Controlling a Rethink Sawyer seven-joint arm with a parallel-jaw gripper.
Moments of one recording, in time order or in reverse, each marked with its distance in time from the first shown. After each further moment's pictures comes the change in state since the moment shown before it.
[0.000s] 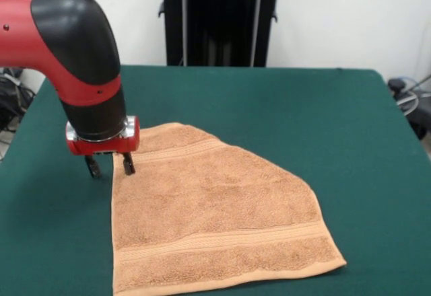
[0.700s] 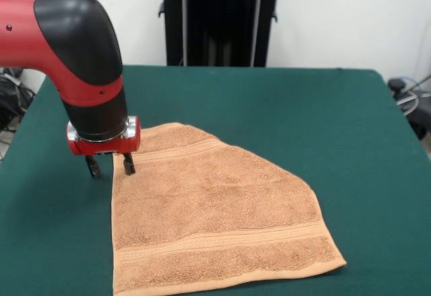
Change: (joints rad) arm 0.010 -0.001 -0.008 -0.003 0.000 0.000 0.000
